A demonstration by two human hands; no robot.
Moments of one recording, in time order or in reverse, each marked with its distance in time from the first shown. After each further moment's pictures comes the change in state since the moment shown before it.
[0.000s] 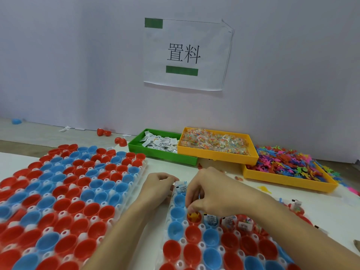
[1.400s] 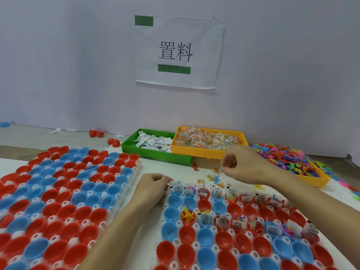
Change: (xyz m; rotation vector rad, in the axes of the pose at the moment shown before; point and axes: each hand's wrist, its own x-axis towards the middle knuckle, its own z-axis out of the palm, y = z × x) left_hand 0.000 0.000 0.004 -0.019 0.024 -0.020; right_hand -0.004 0.097 -0.047 -0.134 0.358 0.174
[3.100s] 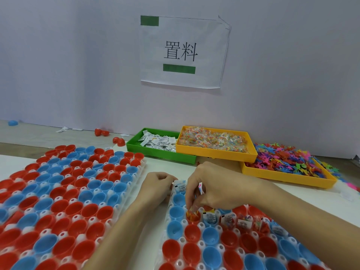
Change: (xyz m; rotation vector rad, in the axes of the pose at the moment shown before) left_hand -0.001 0.002 -0.002 0.007 -0.028 0.026; right_hand -0.020 -0.097 0.016 0.121 -0.441 -0.345
